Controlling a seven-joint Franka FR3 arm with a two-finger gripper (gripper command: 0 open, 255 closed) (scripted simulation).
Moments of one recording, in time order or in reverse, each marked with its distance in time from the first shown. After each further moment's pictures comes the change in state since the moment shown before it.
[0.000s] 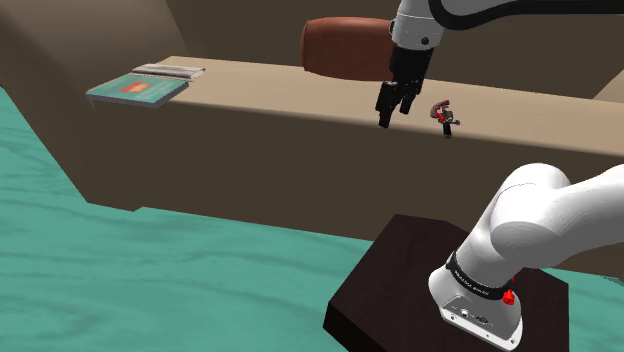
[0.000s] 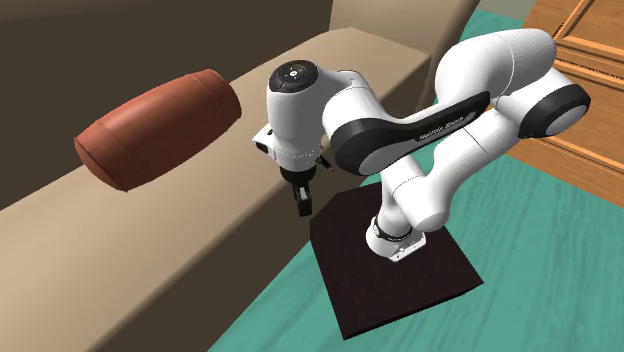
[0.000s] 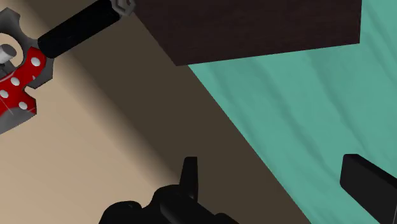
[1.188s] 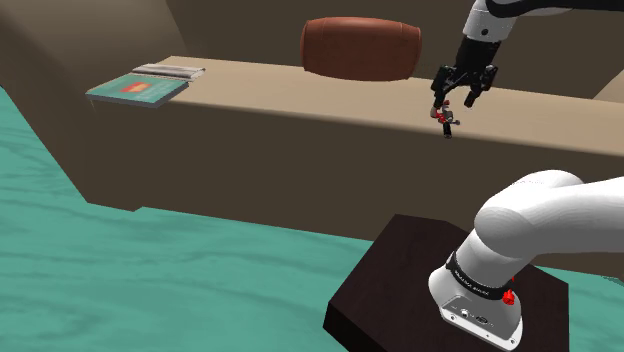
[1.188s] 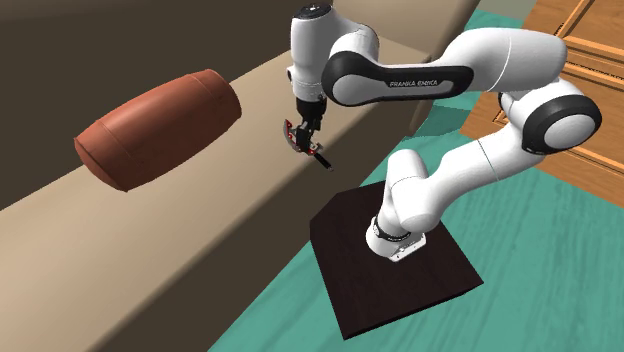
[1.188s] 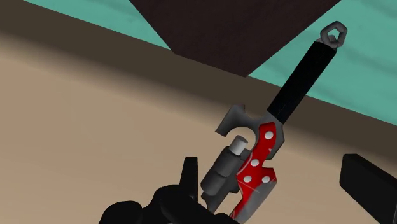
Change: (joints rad) arm -0.311 -0.078 -0.236 -0.004 -0.139 -0.041 0.120
